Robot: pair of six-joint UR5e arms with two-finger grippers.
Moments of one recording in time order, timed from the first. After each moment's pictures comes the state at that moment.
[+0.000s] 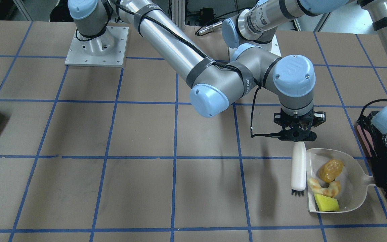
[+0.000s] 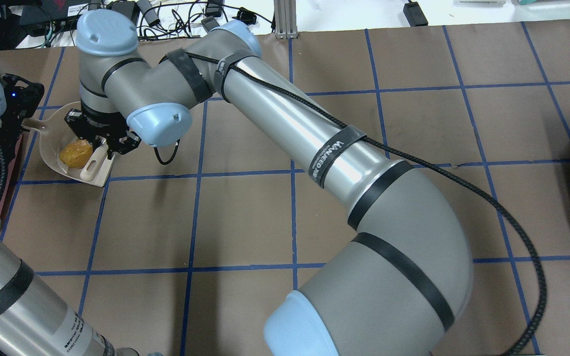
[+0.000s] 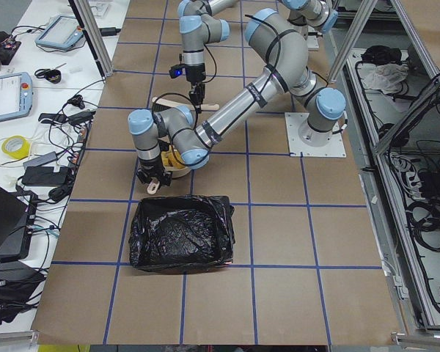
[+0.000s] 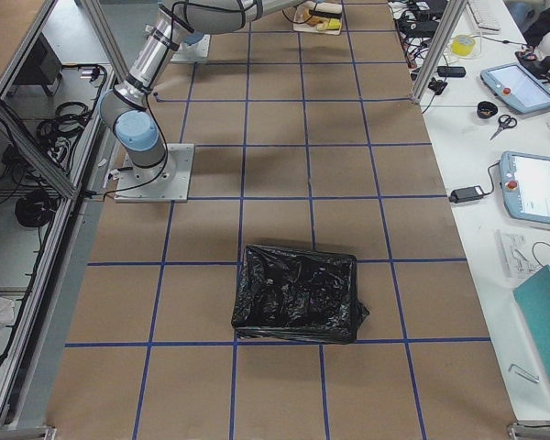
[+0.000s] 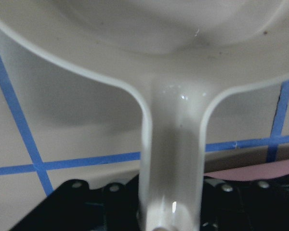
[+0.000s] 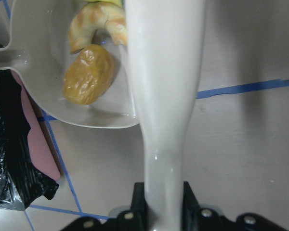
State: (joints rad) left arm -1.04 -2.23 -1.38 -1.01 1.77 2.18; right arm 2.24 -0.71 0.81 -1.90 -1.15 0.95
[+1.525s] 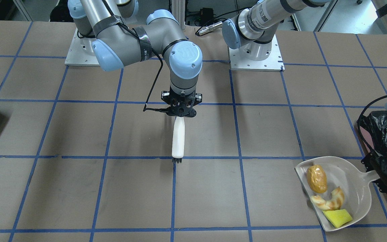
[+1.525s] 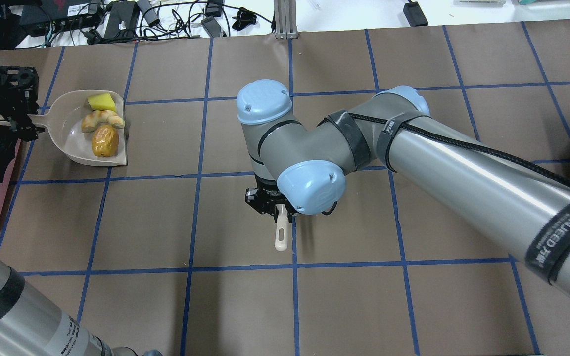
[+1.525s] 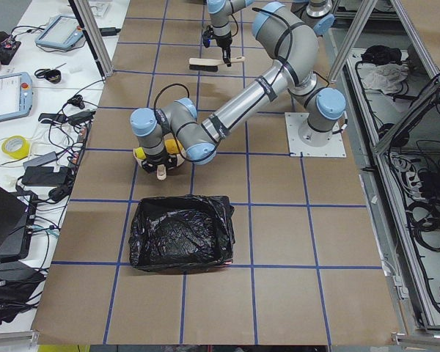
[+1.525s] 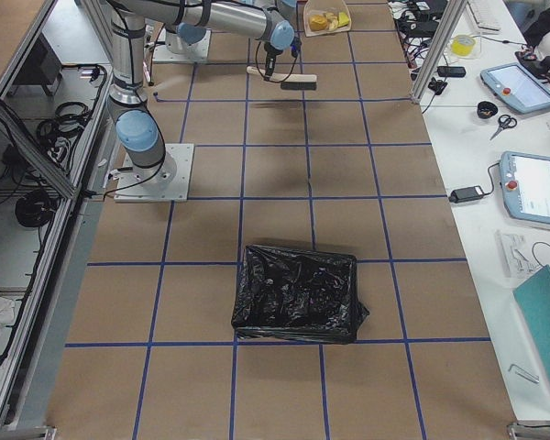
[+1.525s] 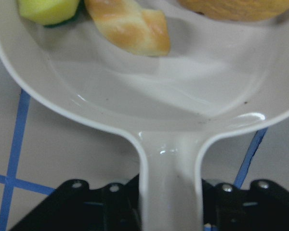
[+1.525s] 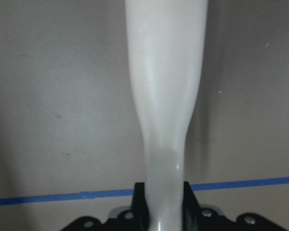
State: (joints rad) left arm -1.01 -2.16 -1.39 -1.18 1.55 1.83; right arm 2.07 -1.25 1.74 -1.85 -1.50 0.54
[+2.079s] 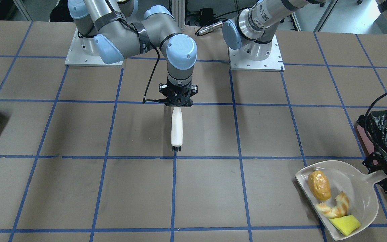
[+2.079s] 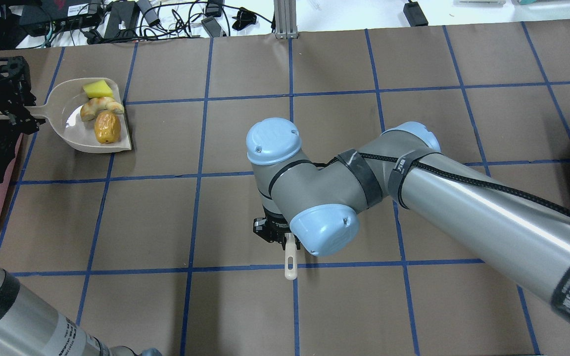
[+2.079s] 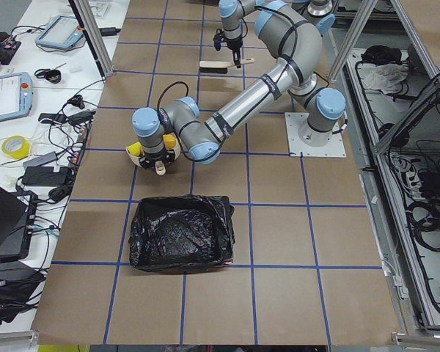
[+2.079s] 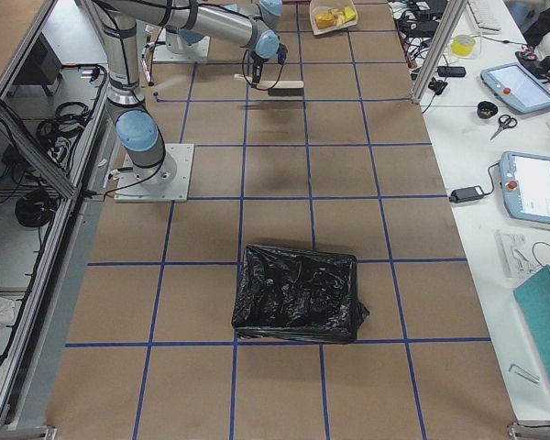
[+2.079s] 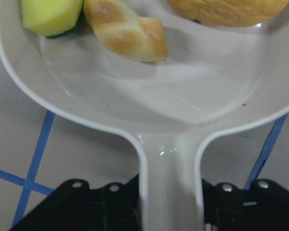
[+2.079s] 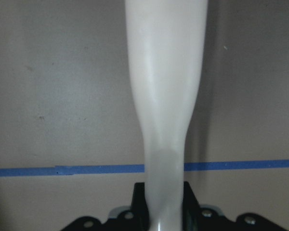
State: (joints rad) left arm -0.99 -2.14 -1.39 -1.18 1.44 1.79; right arm 2.11 -1.29 1.88 -1.95 -1.50 0.52
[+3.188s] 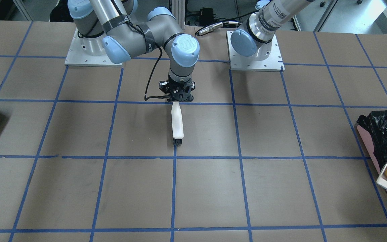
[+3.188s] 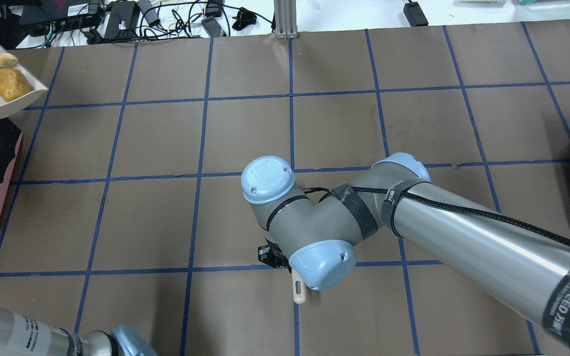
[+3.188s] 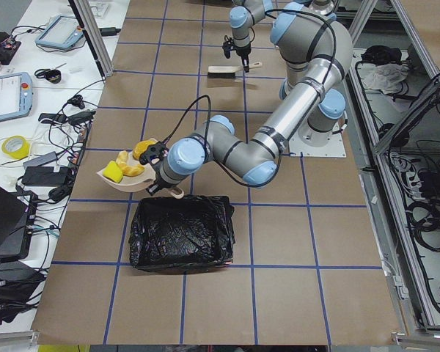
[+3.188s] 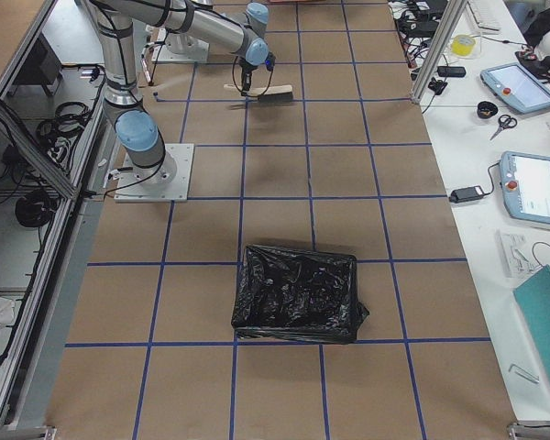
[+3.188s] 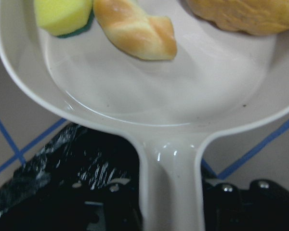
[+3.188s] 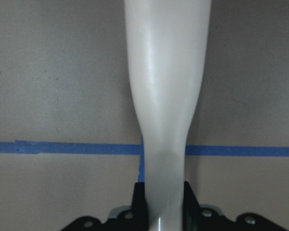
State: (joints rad) left arm -0.63 -2.02 -1.37 -1.24 1.14 1.58; right arm 2.15 -1.29 1.97 -2.00 -1.55 0.51
